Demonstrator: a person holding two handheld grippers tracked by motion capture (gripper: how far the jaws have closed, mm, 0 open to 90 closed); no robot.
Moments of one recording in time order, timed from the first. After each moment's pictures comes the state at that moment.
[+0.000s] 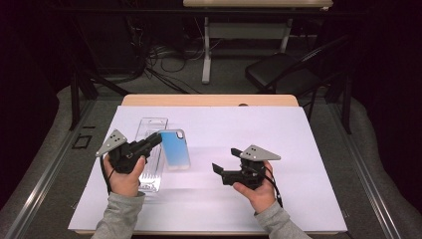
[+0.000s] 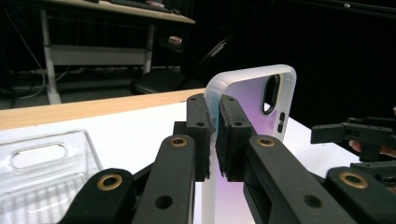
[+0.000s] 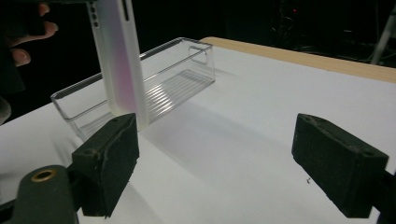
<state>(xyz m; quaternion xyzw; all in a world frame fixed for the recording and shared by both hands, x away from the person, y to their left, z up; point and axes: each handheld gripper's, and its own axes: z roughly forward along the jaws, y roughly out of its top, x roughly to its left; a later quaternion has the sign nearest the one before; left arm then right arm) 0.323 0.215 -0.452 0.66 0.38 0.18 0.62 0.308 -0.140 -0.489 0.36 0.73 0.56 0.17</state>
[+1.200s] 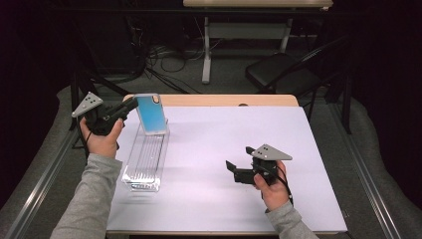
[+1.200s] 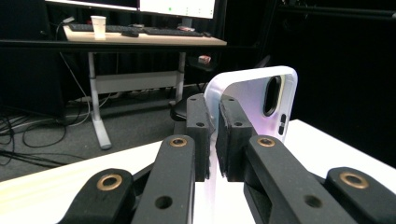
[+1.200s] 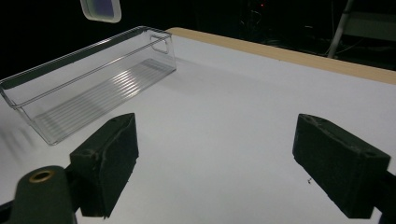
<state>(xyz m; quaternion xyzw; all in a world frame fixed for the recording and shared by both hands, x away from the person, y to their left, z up) 0.400 0.272 -0.403 0.66 0.38 0.25 0.60 0.309 -0.169 -0.490 0.39 0.73 0.52 0.22</state>
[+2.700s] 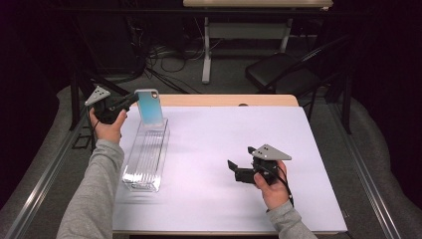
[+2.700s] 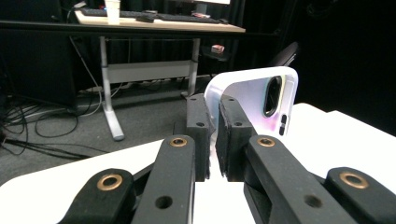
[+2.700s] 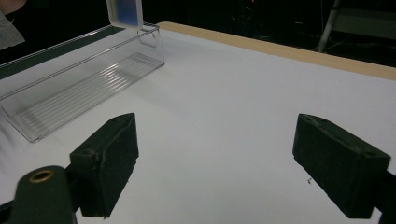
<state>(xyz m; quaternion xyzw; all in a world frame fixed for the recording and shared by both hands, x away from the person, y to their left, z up) 0.473 0.295 -0.449 0.66 0.40 0.25 0.59 0.313 -0.171 -0.496 0.40 0.73 0.51 0.23</state>
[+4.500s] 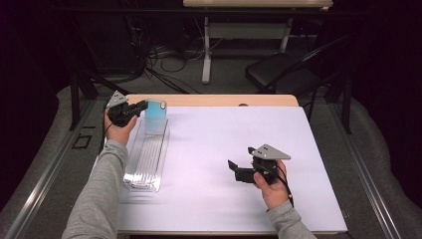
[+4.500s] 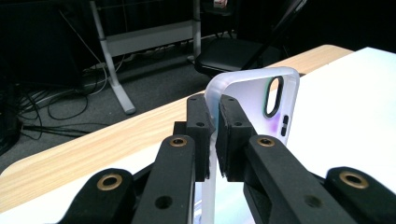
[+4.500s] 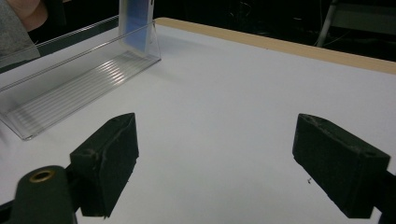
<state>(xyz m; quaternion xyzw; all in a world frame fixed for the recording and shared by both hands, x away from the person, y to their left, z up) 0.499 0.278 -0.485 0.73 0.37 0.26 0.51 0.316 -0.172 -0.501 0.40 0.73 0.50 0.23</state>
